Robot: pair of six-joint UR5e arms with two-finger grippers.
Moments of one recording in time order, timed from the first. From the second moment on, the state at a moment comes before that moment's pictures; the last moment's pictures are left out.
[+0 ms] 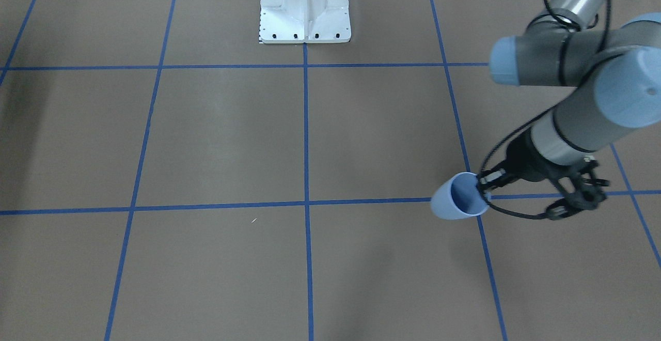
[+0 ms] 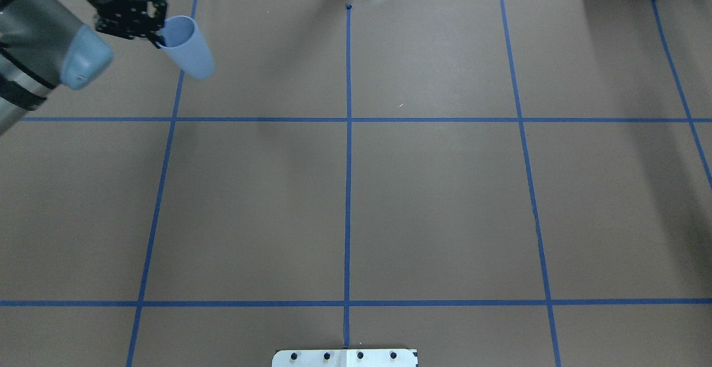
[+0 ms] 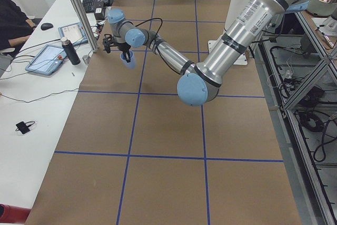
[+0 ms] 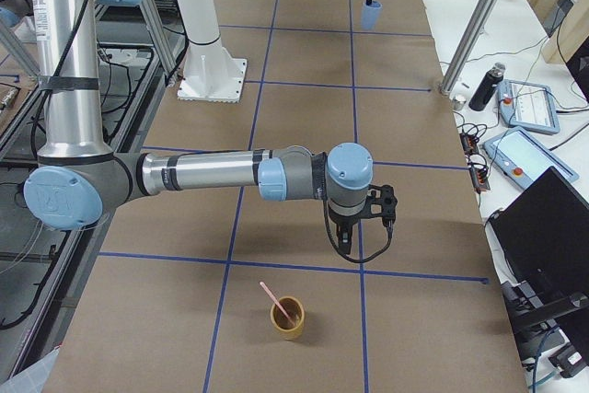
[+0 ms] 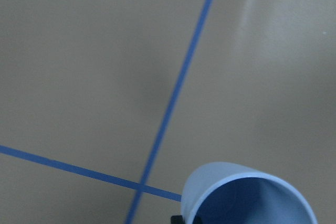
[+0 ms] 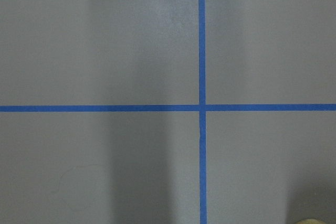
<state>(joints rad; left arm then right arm) -1.01 -2.28 -1.50 -1.59 -2.31 -1.21 1.59 -1.56 1.68 -1.58 2.42 0.08</state>
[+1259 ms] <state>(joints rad) -0.67 -2.51 -1.34 -1.65 -2.05 -1.49 1.56 -1.55 1.68 -1.58 2.45 0.11</state>
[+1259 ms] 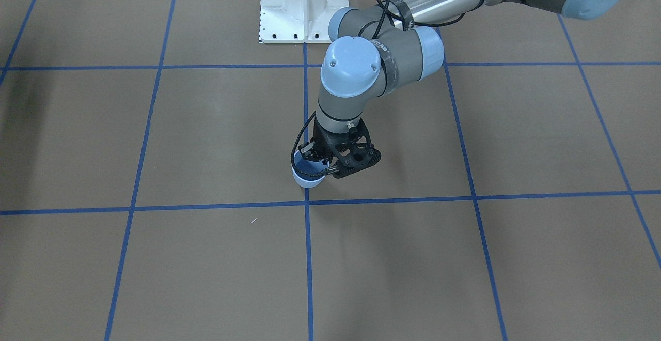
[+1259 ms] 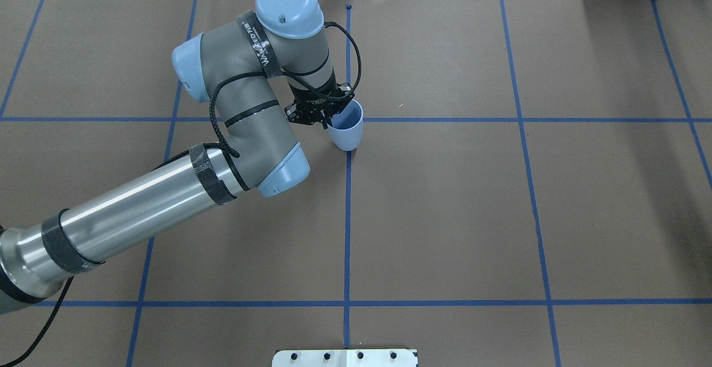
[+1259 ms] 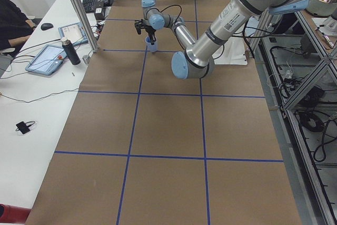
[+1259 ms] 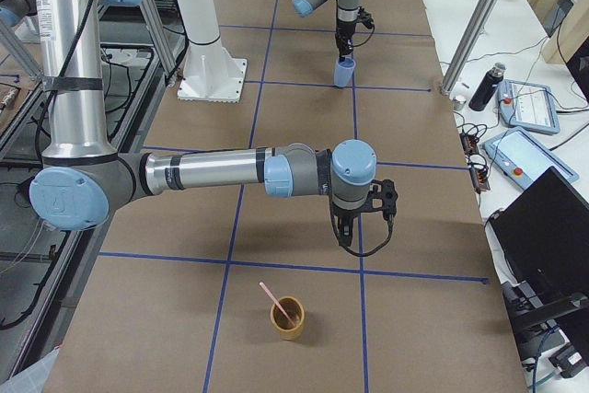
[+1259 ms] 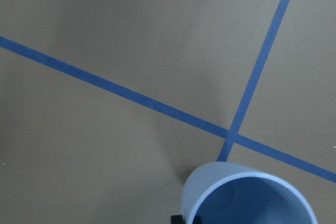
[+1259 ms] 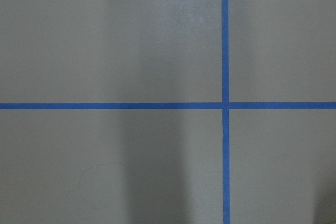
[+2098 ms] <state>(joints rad) -0.74 -2.46 -1.50 -1.57 -2.07 -1.48 1.56 -1.55 1.68 -1.58 2.47 0.10</state>
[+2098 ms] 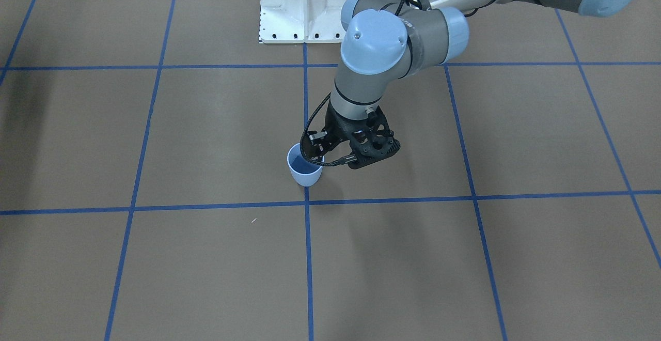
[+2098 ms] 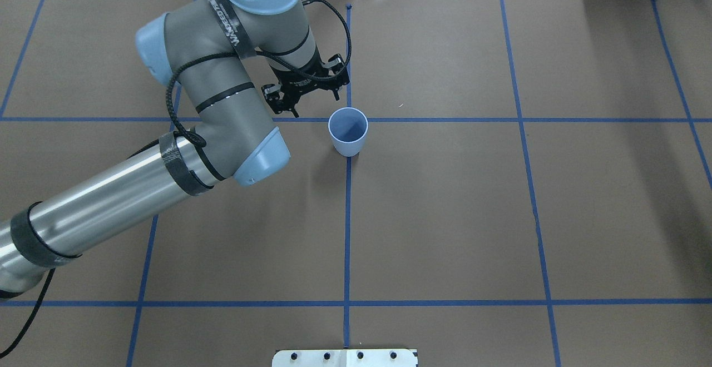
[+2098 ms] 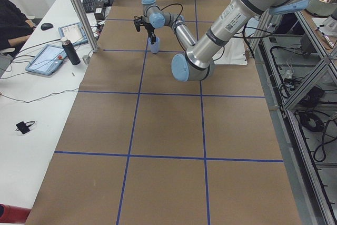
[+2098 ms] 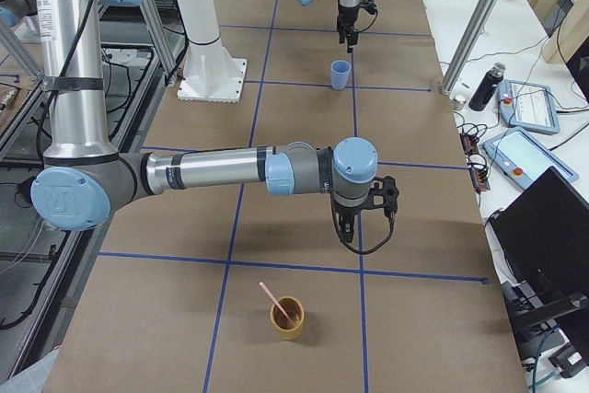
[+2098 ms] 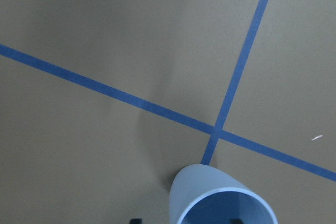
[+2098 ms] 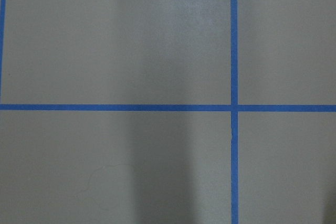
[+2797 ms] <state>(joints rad) -0.82 -2.32 -1.70 -1.45 -2.07 -1.36 1.68 -1.70 1.64 -1.59 2.46 0.02</state>
